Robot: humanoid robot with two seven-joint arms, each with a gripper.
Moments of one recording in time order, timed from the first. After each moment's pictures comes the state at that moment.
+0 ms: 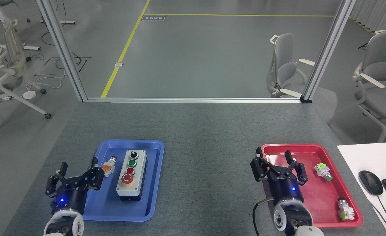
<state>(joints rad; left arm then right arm) -0.16 0.13 0.13 -1.31 -1.31 -0.03 0.17 -0.17 0.05 -0.03 -1.43 1.34 -0.03 -0.01</state>
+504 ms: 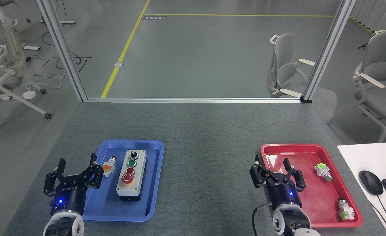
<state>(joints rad) -0.12 0.12 0.13 -1.38 -1.30 -0.03 0.22 -0.17 0.04 -0.02 -1.36 1.35 -0.02 0.00</state>
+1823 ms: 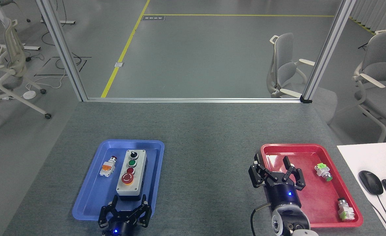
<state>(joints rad) -0.07 -0.01 -0.11 -1.15 -1.45 0.10 0.23 -0.15 0.05 -0.01 -1.39 1.42 -0.02 -0.01</state>
